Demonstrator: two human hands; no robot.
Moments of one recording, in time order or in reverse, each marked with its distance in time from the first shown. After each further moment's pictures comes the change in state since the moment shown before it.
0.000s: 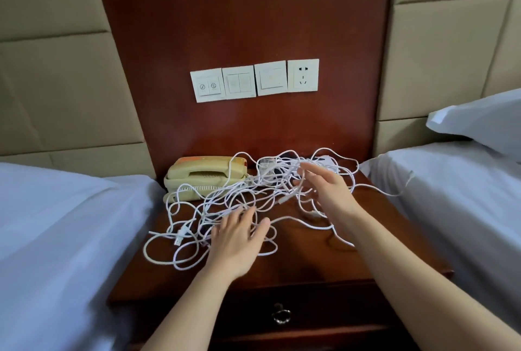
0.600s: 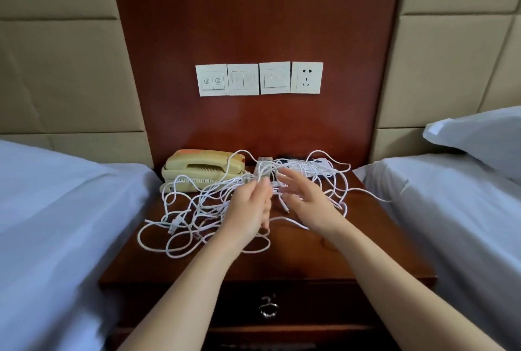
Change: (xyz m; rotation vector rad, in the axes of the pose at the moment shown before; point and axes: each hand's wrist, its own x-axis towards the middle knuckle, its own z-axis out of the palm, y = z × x) left_hand -0.006 0.054 -0.031 -0.990 0.111 0.112; right_hand -0.026 -0.001 0.013 -0.261 -0.273 -0.253
